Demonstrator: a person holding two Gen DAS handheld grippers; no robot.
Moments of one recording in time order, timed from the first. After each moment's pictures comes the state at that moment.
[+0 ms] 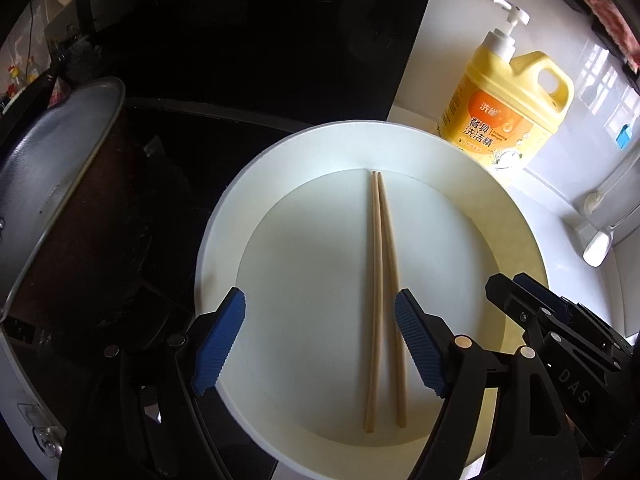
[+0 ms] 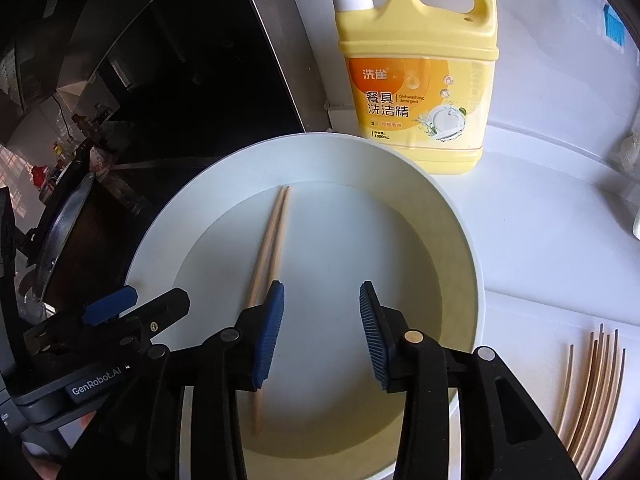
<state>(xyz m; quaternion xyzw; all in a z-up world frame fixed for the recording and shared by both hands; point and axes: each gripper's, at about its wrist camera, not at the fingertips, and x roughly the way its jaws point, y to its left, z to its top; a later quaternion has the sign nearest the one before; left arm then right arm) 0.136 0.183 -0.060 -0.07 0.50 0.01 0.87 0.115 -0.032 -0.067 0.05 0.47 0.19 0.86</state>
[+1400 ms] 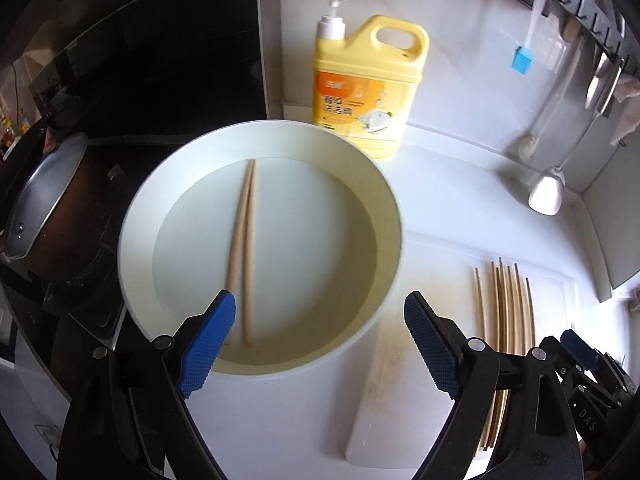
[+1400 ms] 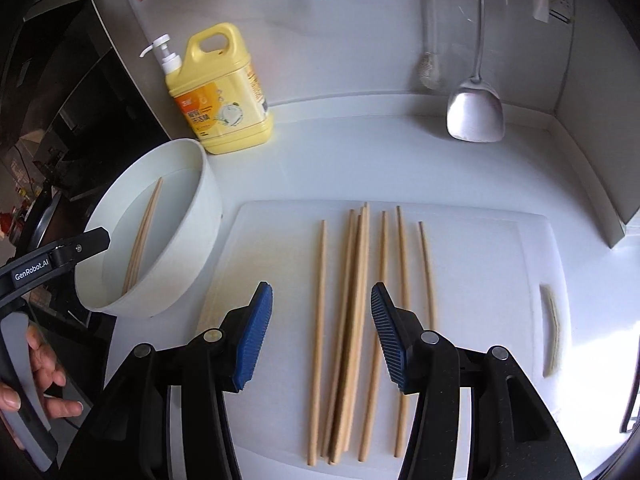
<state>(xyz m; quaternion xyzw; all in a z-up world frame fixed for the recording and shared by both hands) 0.066 0.035 -0.021 -0.01 0.48 -0.03 0.88 -0.006 -0.252 -0.062 0.09 0.46 0.07 0.88</state>
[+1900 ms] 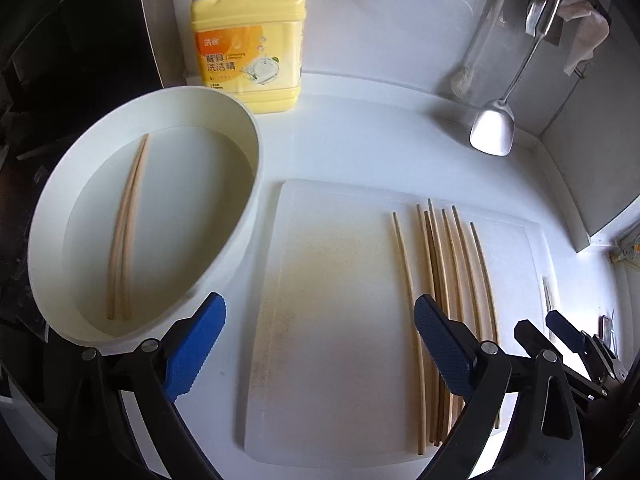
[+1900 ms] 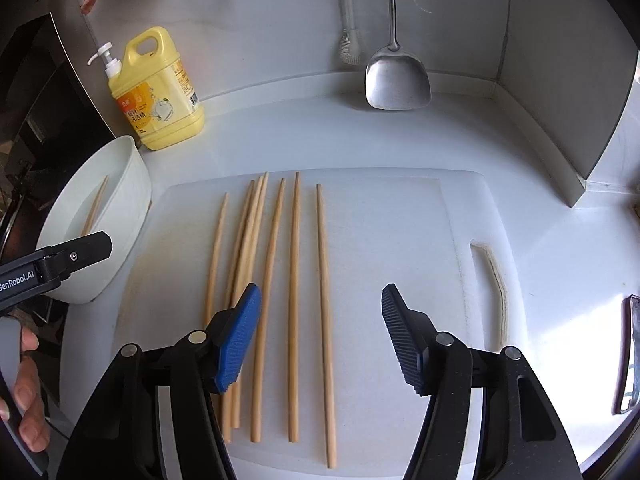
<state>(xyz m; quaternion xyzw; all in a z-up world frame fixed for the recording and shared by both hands) 0.053 -0.053 -0.066 0.01 0.51 -0.11 0.86 -0.028 -0.317 -0.100 0.08 0.46 0.01 0.88</state>
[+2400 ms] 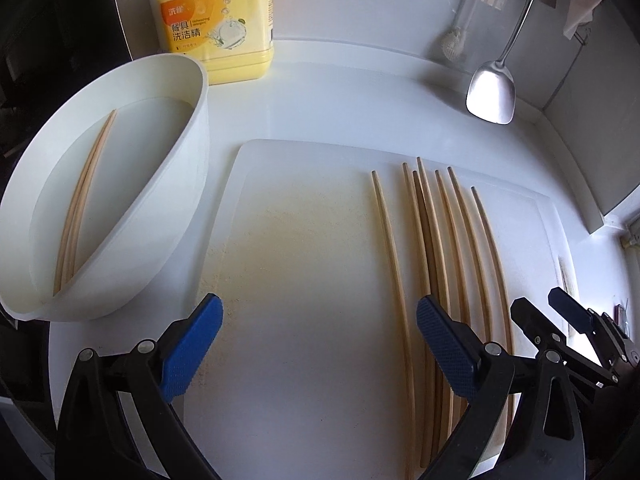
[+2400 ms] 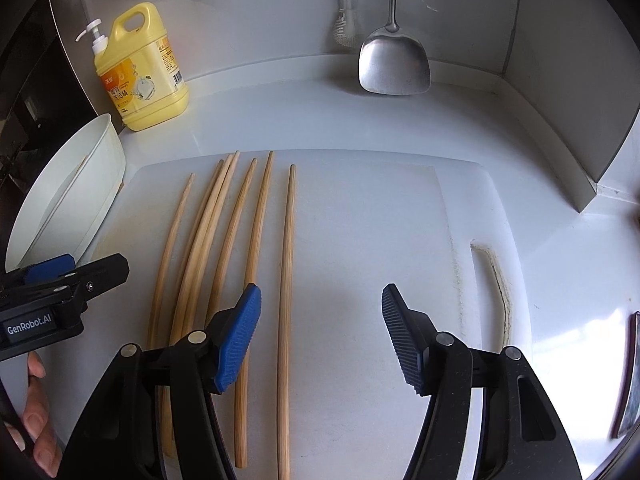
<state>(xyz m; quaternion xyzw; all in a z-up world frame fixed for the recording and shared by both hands) 0.047 -0.087 -0.114 0.02 0.51 -0.11 0.85 -0.016 -0.327 -0.131 0.06 0.47 0.01 0.88</state>
